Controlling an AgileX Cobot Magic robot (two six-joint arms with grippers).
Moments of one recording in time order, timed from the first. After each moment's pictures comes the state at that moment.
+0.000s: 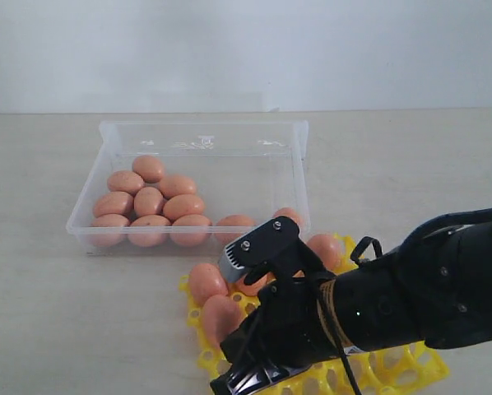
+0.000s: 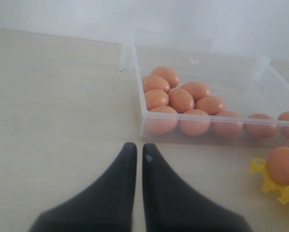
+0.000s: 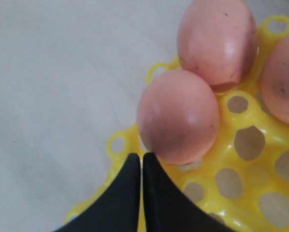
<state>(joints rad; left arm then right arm) -0.14 0.01 0.00 -0.12 0.36 -0.04 0.65 1.68 -0.61 -1.22 -0.34 1.30</state>
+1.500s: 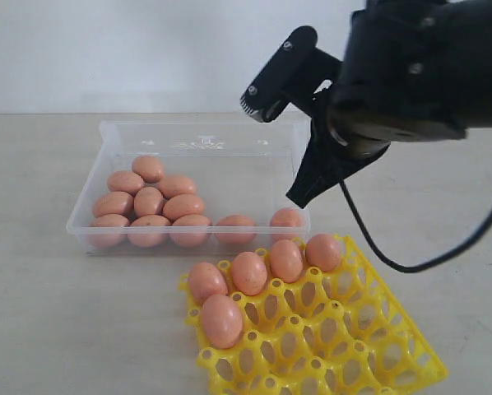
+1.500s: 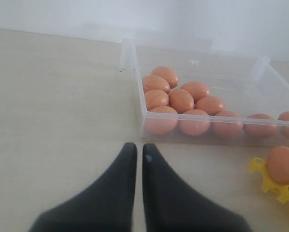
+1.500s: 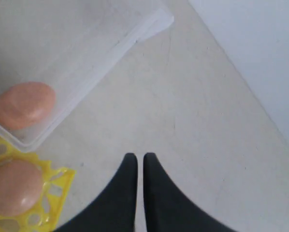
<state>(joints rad) -0.14 0.01 0.00 -0.12 0.36 -0.04 0.65 1.63 -1.15 -0.87 0.84 0.44</state>
